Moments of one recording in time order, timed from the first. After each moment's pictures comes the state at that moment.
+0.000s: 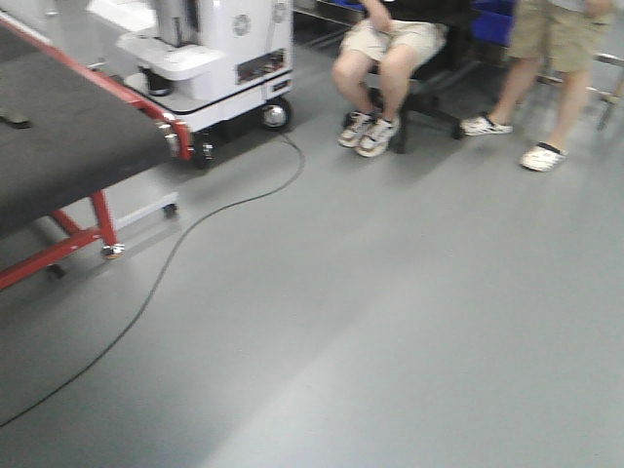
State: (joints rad) left arm -0.02 0.56 -0.93 -0.07 0.85 0.06; right arm 0.08 0.50 -1.03 -0.12 0.93 0.02
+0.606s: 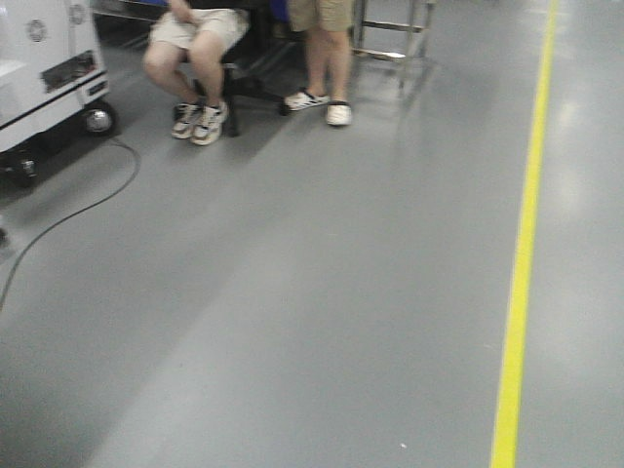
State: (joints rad) left arm -0.02 0.56 -0.93 -0.07 0.85 0.06; right arm 0.08 0.50 -1.03 -0.12 0.93 0.02
